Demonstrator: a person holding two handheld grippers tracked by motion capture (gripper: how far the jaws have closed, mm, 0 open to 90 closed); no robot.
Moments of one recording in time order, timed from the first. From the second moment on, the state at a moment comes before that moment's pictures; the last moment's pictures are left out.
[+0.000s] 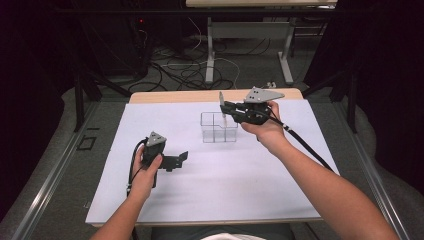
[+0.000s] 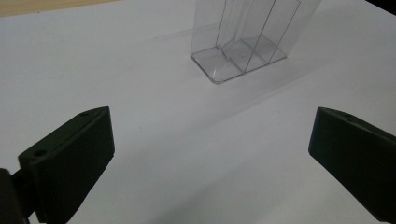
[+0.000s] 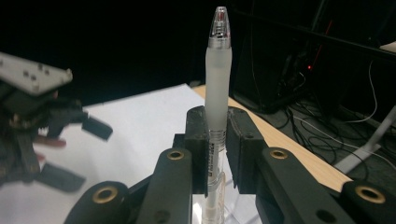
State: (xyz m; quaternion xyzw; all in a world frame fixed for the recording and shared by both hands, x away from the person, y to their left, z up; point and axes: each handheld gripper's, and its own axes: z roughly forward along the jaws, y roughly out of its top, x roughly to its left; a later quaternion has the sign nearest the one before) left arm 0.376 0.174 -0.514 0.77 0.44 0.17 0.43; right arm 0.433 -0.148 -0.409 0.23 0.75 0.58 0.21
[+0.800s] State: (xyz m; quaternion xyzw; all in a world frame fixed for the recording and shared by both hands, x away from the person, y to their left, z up) left arm 0.377 0.173 -0.516 0.77 0.44 0.16 0.44; right arm 0.454 -0.123 -0.442 0.34 0.65 0.65 0.20
